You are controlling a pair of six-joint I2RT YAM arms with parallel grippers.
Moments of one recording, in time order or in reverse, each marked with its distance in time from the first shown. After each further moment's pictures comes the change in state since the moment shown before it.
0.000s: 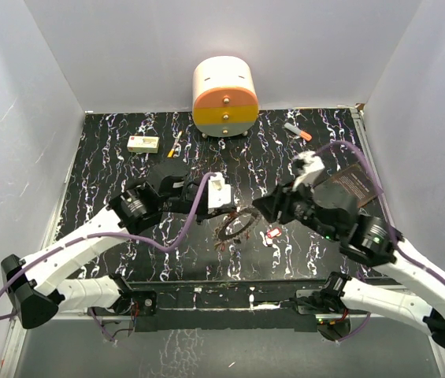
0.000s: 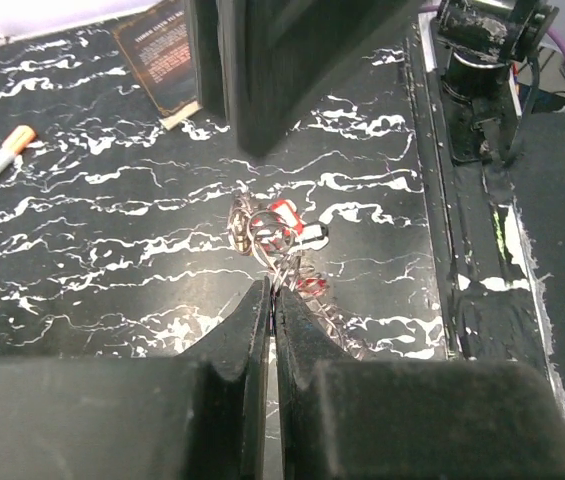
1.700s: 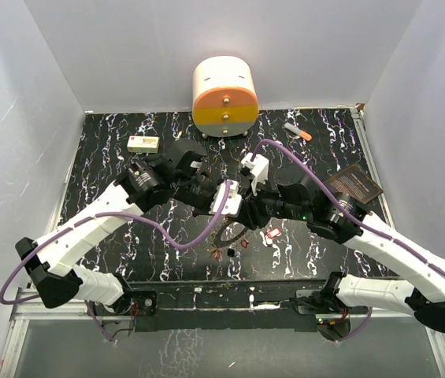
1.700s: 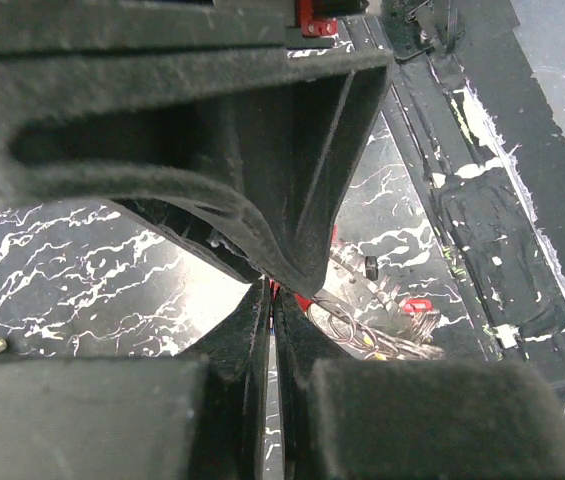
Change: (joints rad) left arm -0.002 0.214 0.396 -0.564 0.104 0.427; right arm 0.000 0.299 0.171 -0.089 -0.406 -0.377
